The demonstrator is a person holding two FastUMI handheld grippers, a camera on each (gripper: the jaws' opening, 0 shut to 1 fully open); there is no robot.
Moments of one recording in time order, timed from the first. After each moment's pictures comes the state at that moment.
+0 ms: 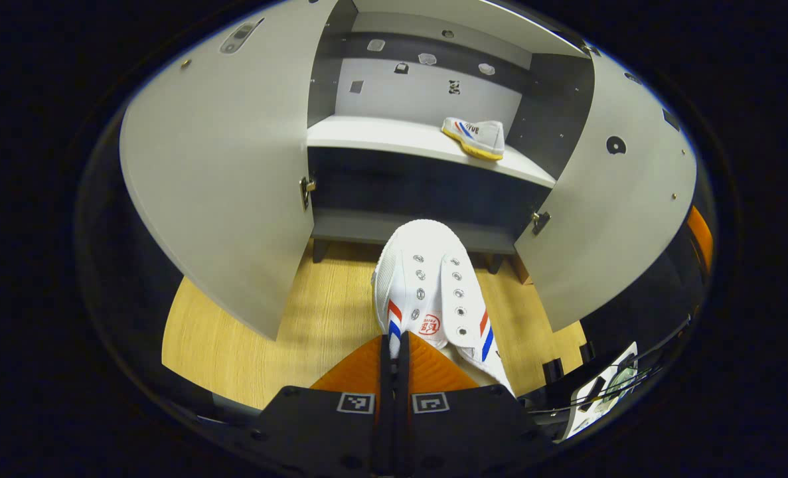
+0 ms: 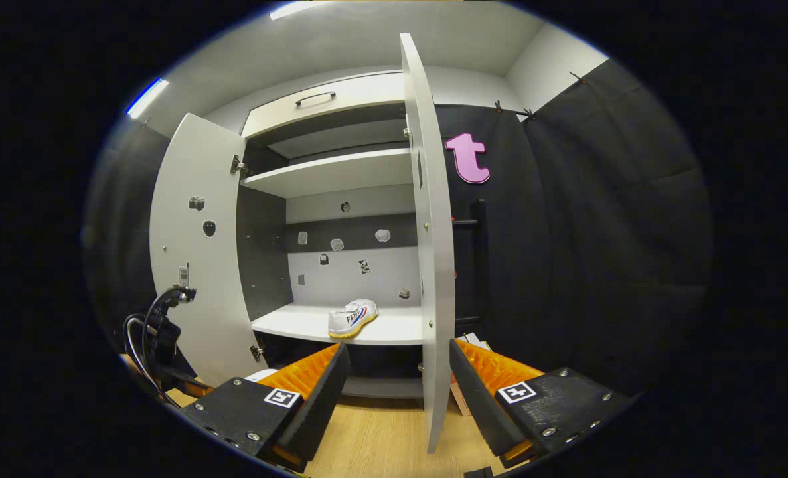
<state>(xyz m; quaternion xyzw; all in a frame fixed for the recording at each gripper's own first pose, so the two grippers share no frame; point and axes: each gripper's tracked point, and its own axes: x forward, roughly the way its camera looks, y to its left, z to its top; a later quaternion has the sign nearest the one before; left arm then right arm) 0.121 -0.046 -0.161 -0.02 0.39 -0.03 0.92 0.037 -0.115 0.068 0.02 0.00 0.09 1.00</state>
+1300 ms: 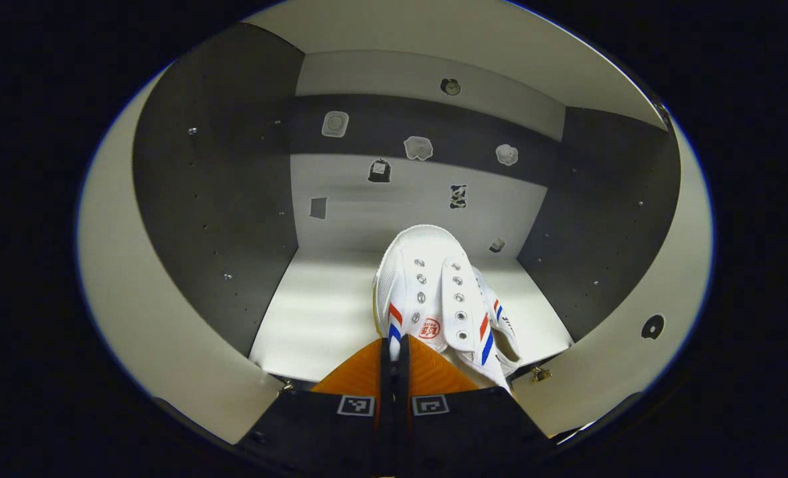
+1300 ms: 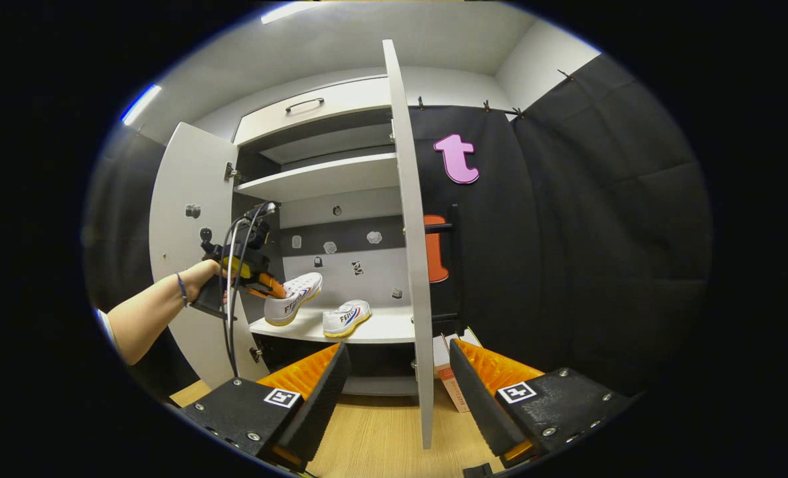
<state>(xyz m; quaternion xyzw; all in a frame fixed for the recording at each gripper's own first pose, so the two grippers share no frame) 0.413 -0.085 -0.042 0.01 0.30 -0.03 0.95 0.023 -0.136 0.071 0.03 0.00 0.07 1.00</state>
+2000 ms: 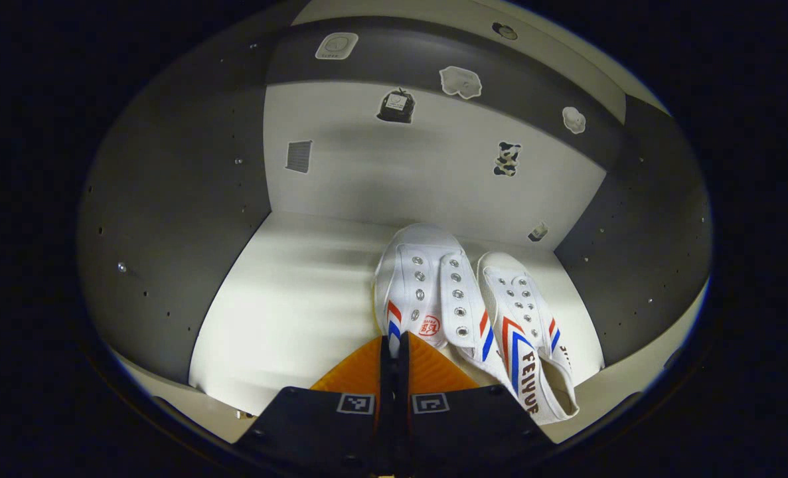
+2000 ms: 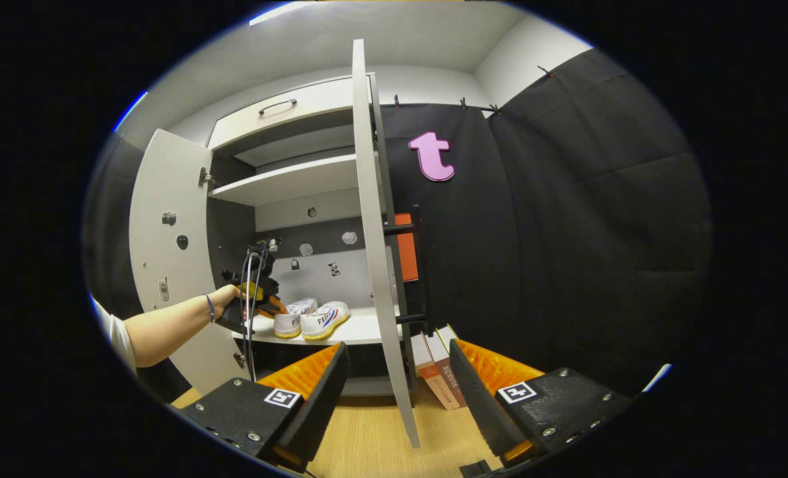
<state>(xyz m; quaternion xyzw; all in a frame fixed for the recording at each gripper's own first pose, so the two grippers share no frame) 0.480 -0.079 -0.127 -0.04 0.37 -0.02 0.93 0.026 -0.163 0.071 0.05 0.00 0.02 1.00</state>
